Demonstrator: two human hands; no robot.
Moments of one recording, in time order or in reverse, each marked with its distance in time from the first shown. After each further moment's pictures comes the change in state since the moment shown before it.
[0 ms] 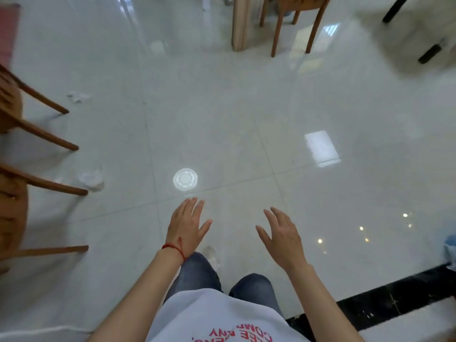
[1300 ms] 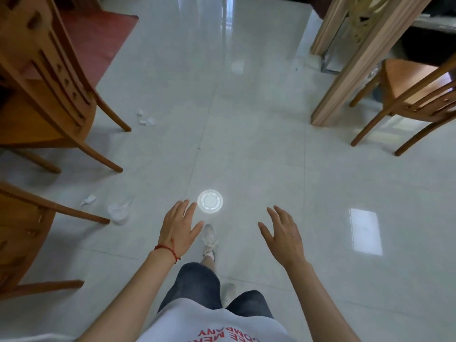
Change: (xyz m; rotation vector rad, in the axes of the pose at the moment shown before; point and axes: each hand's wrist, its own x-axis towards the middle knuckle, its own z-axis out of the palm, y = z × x) left_hand 0.357 -0.174 -0.171 -0.103 0.177 -0.421; right_hand 0.509 -0.175 -0.061 -0.070 -0.137 -0.342
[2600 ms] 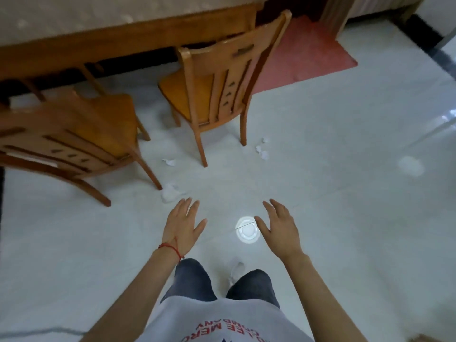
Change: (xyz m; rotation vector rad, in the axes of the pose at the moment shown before) left_hand 0.228 -0.086 -0.102 -0.257 0.382 -0.953; right_hand 0.467 -0.250 -0.006 -0.165 -0.493 -0.919
